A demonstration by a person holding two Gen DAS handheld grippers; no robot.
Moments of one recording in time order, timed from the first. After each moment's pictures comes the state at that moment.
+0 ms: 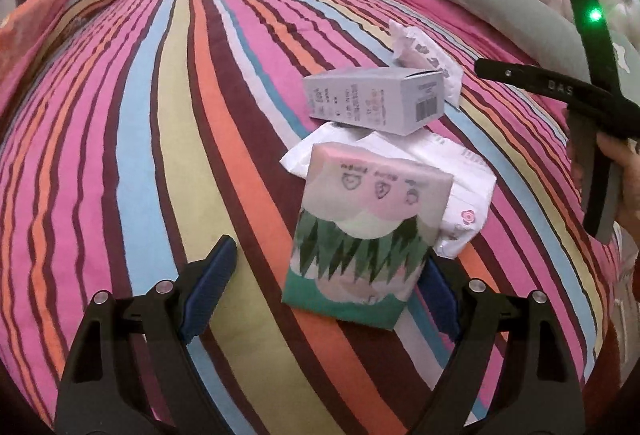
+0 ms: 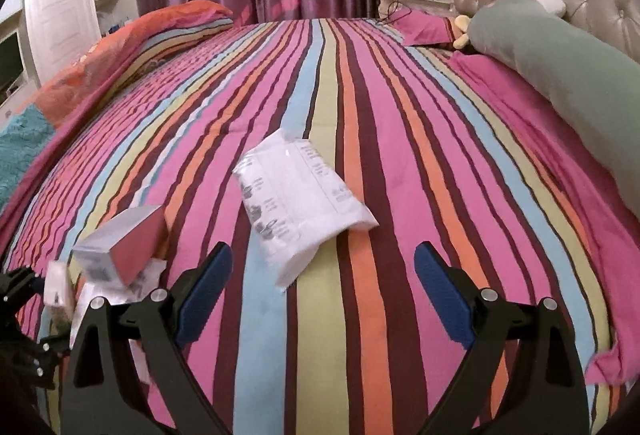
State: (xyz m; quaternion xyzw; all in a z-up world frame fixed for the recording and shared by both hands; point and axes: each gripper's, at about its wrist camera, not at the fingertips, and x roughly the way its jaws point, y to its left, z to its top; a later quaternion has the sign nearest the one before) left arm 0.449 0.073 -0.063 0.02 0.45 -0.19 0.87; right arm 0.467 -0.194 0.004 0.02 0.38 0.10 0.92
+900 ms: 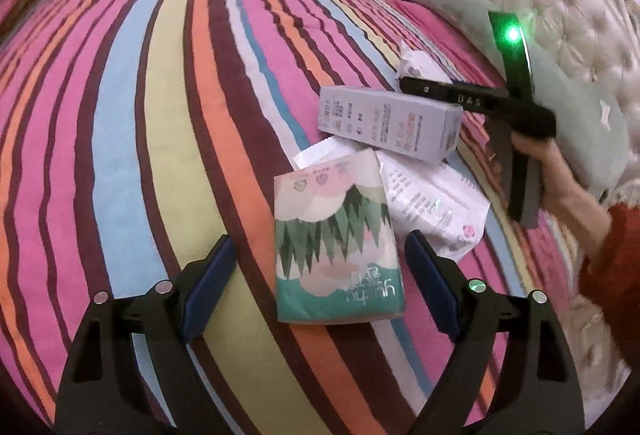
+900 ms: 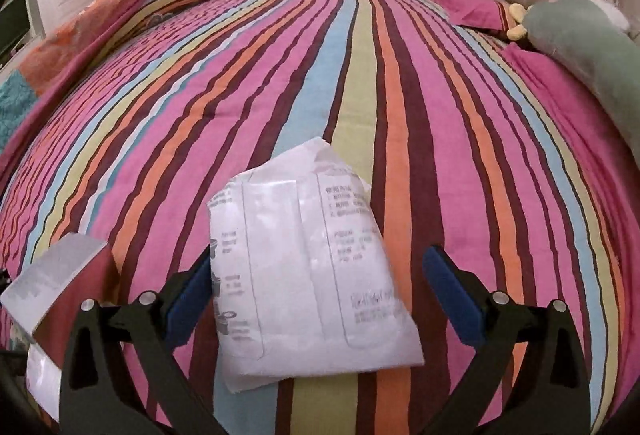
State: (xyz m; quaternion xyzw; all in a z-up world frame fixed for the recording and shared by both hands) left arm 0.488 0.098 -0.063 -0.10 0.49 -0.24 0.83; right arm 0.544 -0.164 -0.023 -0.04 0.43 0.13 0.89
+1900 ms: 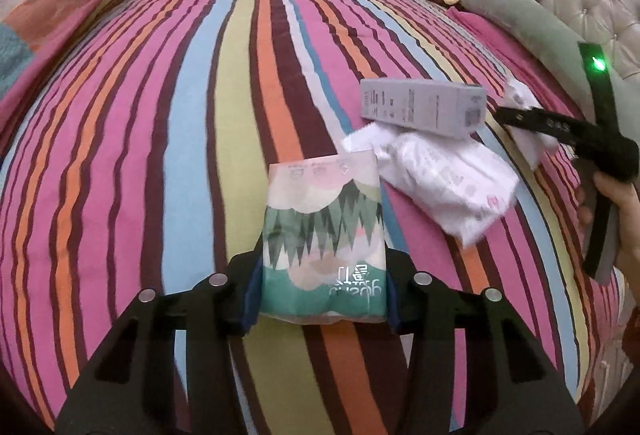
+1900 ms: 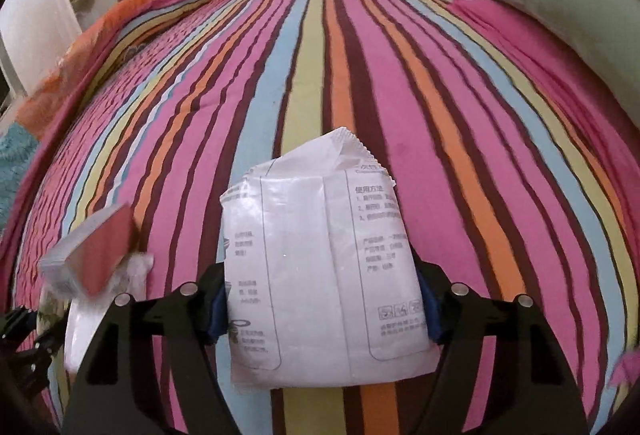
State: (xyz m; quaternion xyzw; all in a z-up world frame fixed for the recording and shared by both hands) left arm 0.439 0.080 -0.054 -0.04 0.47 -0.09 0.88; right arm 0.473 -0.213 -0.015 0.07 0.45 0.09 0.89
